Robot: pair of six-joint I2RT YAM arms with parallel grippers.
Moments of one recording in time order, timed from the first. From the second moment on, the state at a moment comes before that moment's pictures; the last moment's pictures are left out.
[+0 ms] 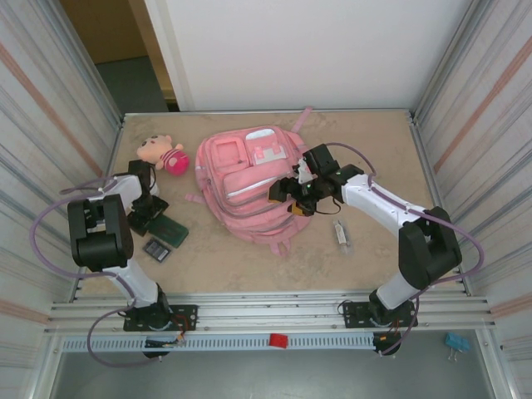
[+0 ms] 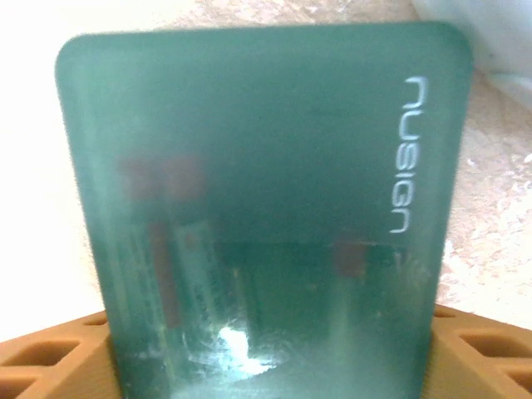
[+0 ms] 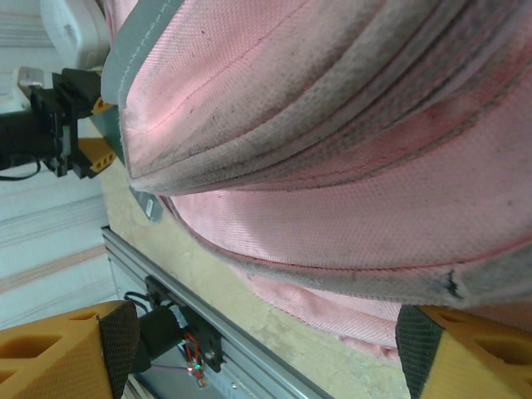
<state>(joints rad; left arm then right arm) 0.16 1.72 1.03 -0.78 -0.13 -0.85 0.53 1.58 1.15 -0.57 -0.58 0.77</state>
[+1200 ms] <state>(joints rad) -0.23 0.82 0.77 -0.77 0.21 -1.44 0.88 1.38 0.94 -0.08 -0.62 0.70</state>
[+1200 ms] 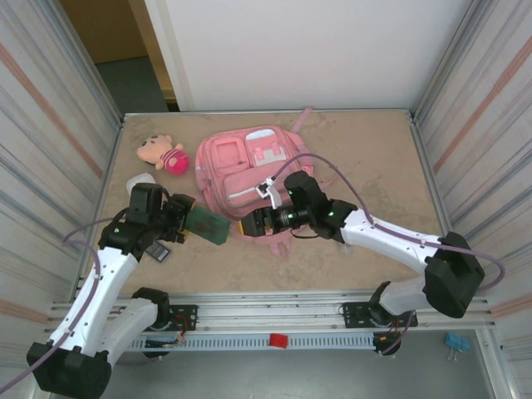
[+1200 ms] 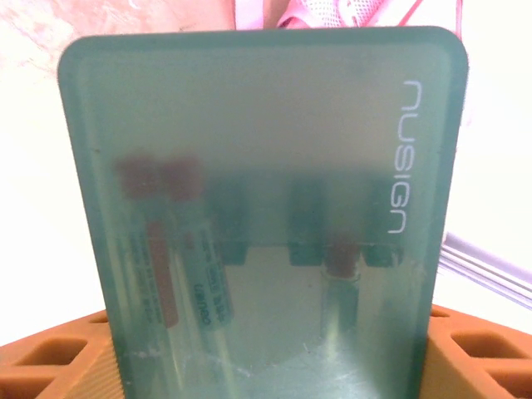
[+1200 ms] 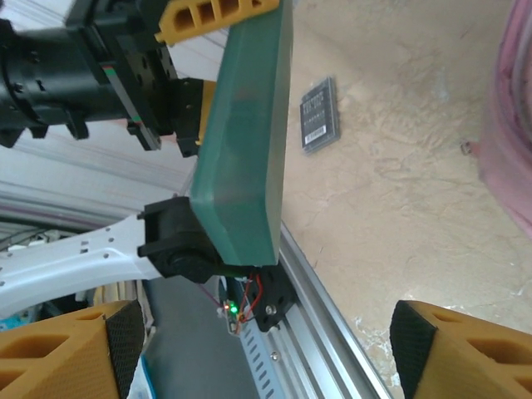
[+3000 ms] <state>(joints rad) -0.69 1.60 1.19 -0.48 -0.03 0.11 -0.11 0.86 0.71 -0.38 -0.84 0.80</state>
